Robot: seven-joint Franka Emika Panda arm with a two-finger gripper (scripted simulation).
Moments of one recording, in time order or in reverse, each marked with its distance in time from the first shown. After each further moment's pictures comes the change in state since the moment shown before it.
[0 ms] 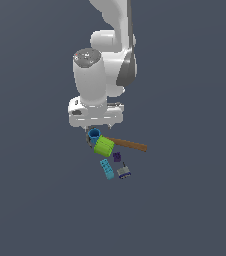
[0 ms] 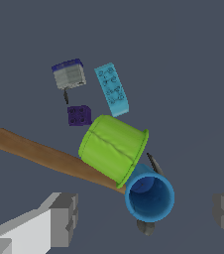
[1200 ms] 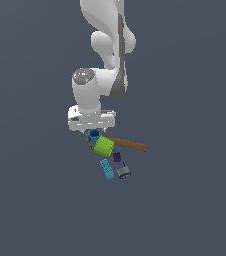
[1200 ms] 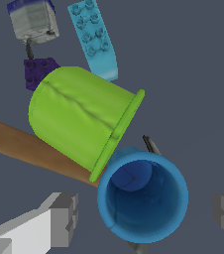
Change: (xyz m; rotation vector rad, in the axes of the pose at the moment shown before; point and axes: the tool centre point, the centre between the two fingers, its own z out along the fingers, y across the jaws) arm -0.038 0.025 0.070 -0.005 0.003 -0.022
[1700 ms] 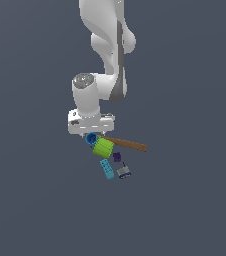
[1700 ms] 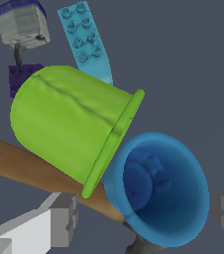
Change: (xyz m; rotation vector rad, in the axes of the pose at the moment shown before) arm 0.010 0.006 0.015 -0.011 0.041 0.002
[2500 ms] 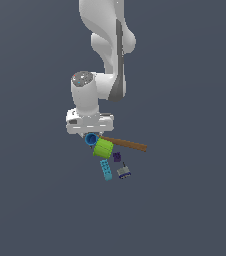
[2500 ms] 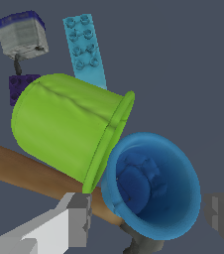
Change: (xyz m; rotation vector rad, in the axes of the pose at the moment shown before) arm 0.005 0.004 -0.006 -0.007 0.020 0.006
